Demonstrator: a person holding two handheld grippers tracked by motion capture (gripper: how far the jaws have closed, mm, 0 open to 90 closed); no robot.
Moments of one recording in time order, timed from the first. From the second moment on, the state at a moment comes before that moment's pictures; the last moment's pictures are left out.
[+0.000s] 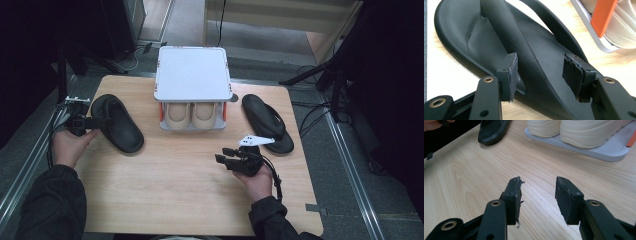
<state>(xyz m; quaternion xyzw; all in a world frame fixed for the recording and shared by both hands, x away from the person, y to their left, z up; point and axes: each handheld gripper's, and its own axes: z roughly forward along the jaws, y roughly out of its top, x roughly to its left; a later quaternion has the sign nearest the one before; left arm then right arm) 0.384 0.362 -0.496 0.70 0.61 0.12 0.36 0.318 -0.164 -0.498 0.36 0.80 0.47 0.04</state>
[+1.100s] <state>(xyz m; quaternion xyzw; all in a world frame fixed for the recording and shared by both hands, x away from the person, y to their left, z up) 0.404 0.358 -0.515 0.68 0.64 0.12 0.33 0.311 -0.174 -0.498 0.37 0.80 0.47 0.05</state>
